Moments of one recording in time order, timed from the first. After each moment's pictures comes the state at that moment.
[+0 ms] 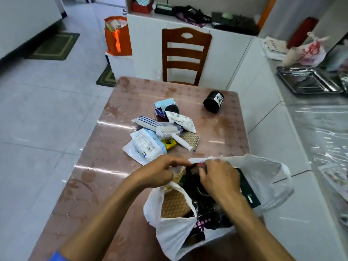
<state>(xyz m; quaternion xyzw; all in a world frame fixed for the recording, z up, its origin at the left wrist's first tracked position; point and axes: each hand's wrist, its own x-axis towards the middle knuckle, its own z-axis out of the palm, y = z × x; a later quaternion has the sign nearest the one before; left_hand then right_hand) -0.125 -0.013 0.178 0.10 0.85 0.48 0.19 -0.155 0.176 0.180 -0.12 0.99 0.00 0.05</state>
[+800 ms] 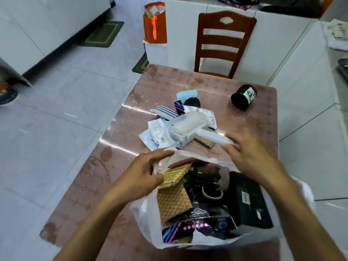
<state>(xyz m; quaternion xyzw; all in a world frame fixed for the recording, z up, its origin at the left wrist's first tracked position) -0.075 0.005 0.206 -0.18 0.85 0.49 0.06 -0.239 0.219 0.215 -0.28 0.94 -0.17 0.09</state>
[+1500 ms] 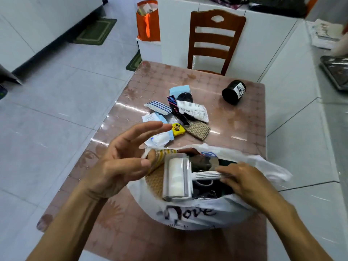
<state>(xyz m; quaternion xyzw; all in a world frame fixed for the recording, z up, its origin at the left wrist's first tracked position) -0.045 0.014 0.255 0.02 0.53 0.85 0.01 -0.182 0.287 0.175 -0.39 0.90 -0.15 0.15</state>
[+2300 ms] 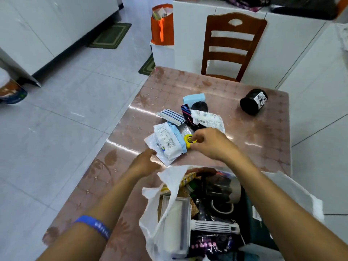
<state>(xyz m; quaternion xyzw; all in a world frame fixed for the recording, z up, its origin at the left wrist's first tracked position) -0.131 -0.069 0.086 -0.38 0.81 0.41 0.17 -0.273 0.119 0.175 -0.32 0.89 -0.20 0.25</state>
